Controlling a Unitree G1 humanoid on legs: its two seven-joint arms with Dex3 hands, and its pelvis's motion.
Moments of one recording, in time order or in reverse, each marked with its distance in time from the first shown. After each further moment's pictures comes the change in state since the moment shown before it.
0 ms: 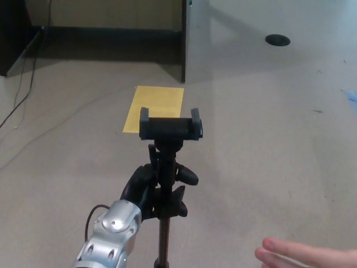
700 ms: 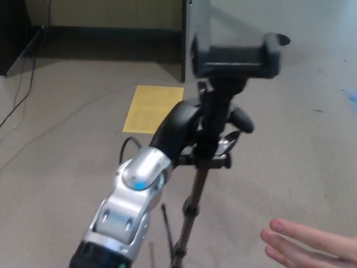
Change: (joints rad) left_arm -0.103 -0.045 -0.112 -0.474 -0.006 0.109 -0.110; right_arm 0.057 -0.003 0.020 0.028 -0.004 0.000 0.006
